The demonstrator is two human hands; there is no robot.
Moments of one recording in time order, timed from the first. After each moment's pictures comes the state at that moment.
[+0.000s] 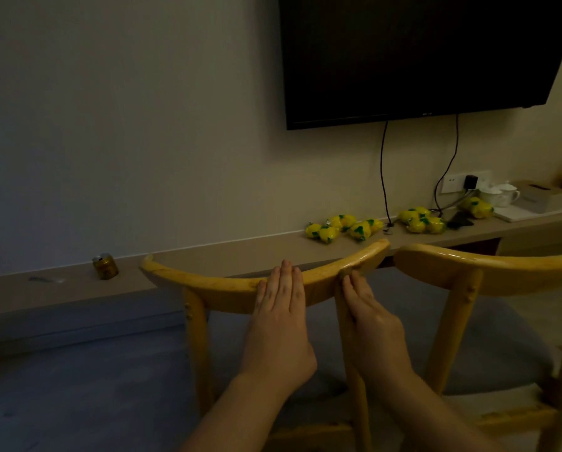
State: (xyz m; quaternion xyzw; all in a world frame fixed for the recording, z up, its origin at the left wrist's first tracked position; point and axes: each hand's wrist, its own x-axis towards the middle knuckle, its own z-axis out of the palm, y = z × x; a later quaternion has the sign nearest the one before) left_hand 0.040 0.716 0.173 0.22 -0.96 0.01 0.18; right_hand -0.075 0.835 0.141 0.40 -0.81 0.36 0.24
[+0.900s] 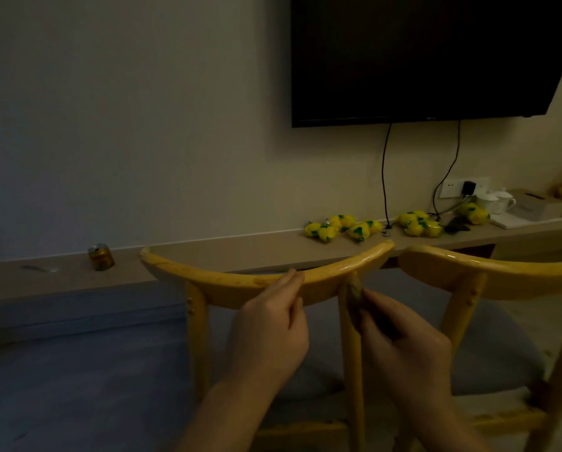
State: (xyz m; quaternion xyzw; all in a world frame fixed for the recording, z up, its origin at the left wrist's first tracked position) left_hand 0.070 0.715 0.199 0.18 -0.88 -0.21 0.39; right_hand -0.038 0.872 0.172 0.34 -0.73 0.54 0.25
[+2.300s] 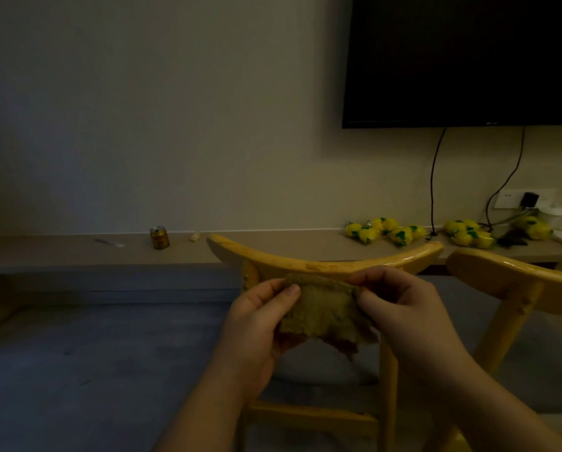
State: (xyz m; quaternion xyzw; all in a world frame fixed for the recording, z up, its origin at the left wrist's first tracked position) left_hand 0.159 0.715 0.220 0.20 -0.50 -0.78 0.32; right_hand 0.017 0.846 0.242 0.37 -0.63 0.67 -0.16
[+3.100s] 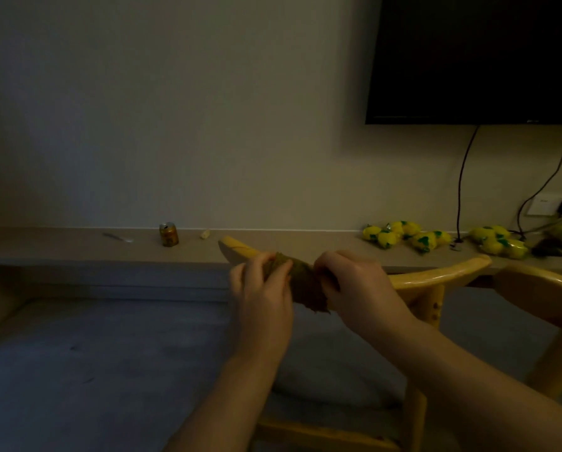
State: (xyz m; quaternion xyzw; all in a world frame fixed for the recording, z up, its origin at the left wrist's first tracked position) left_hand 0.116 0.631 0.179 0.29 -0.82 -0.07 0.49; right_hand -0.012 0.733 0.234 0.61 -0.71 0.33 0.11
